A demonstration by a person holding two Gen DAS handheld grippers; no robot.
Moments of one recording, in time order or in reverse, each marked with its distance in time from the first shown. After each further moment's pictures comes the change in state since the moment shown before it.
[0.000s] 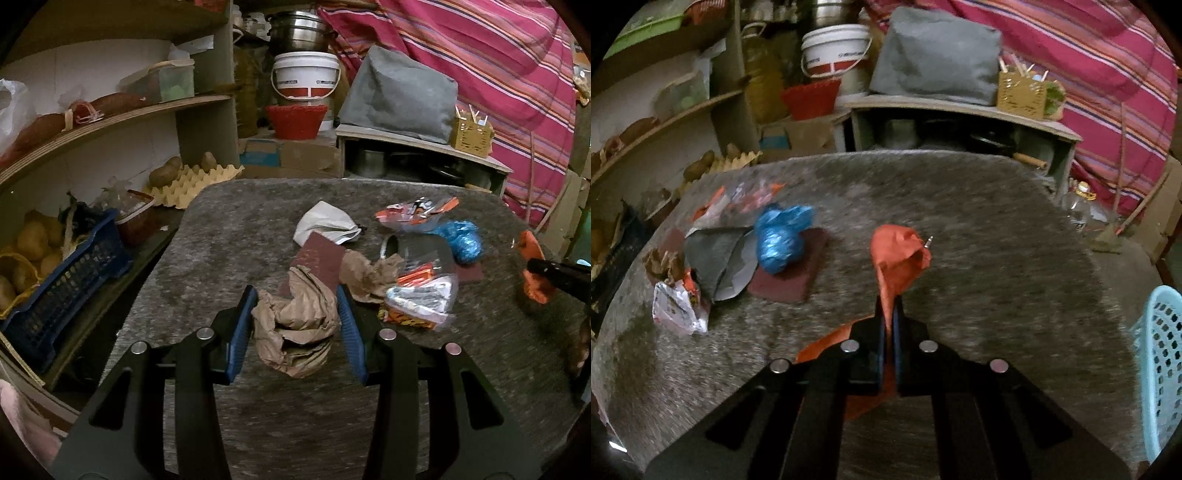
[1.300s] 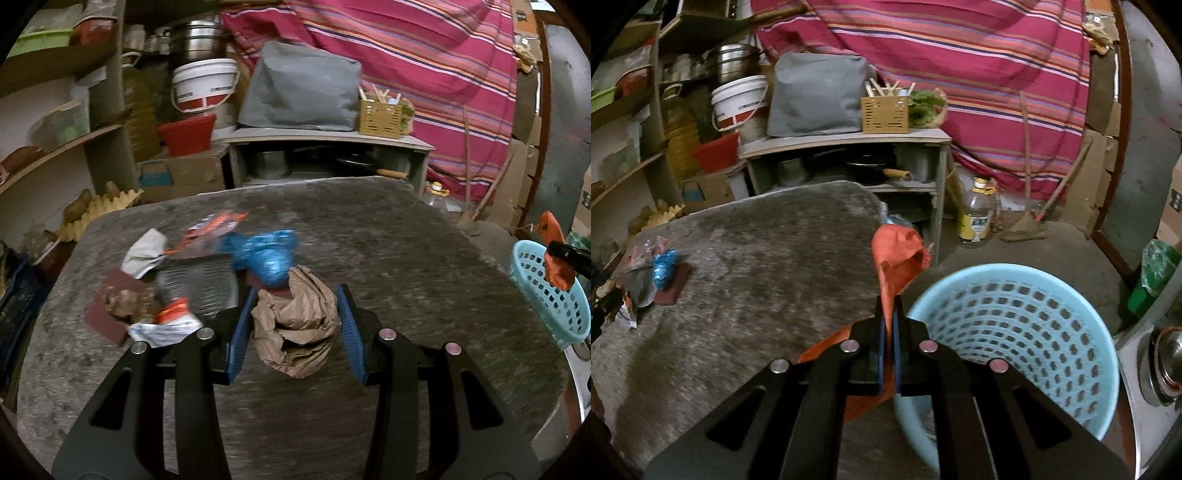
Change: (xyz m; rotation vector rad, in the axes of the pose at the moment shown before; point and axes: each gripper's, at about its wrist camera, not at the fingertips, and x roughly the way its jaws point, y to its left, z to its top) left arm 0.001 -0.200 0.012 0.138 -0.003 -0.204; right arm -0.096 -0.207 -0.036 0.173 -0.097 -0.212
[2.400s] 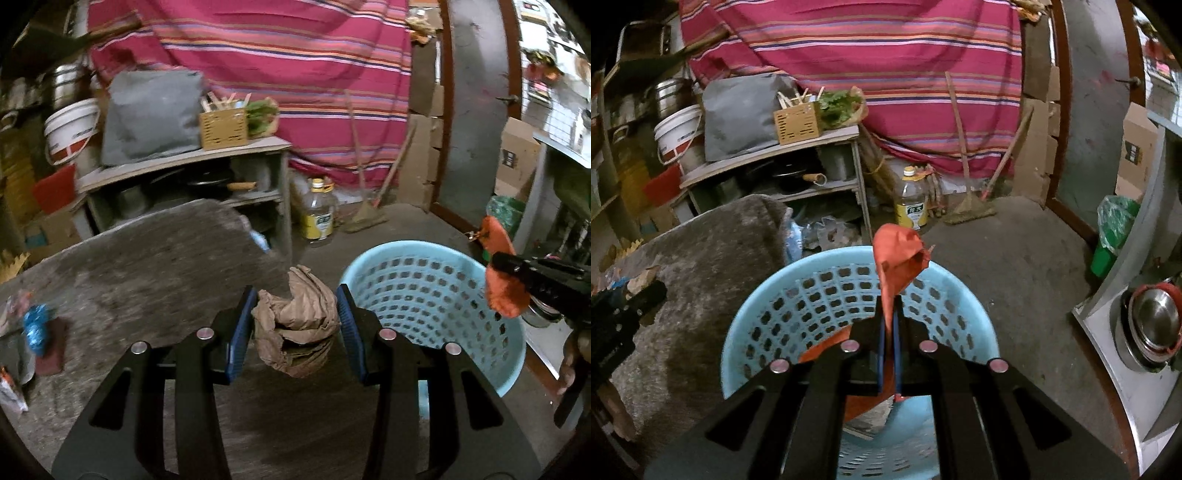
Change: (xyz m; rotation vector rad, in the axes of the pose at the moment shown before) left arm 0.026 -0.256 0.022 0.211 -0.047 -0.313; right arm -0.013 -0.151 -0.021 0.160 -0.002 -0.112
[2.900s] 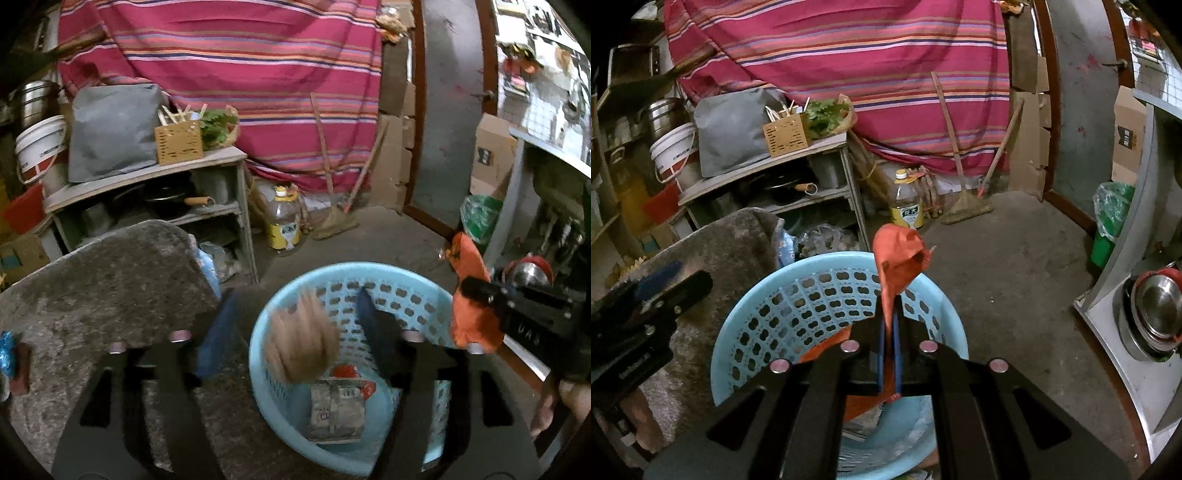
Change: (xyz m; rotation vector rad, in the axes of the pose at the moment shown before) left arm 0.017 -0.055 0.024 0.017 -0.025 -0.064; right arm -0.004 -0.024 -0.001 0.041 -0.016 0.030
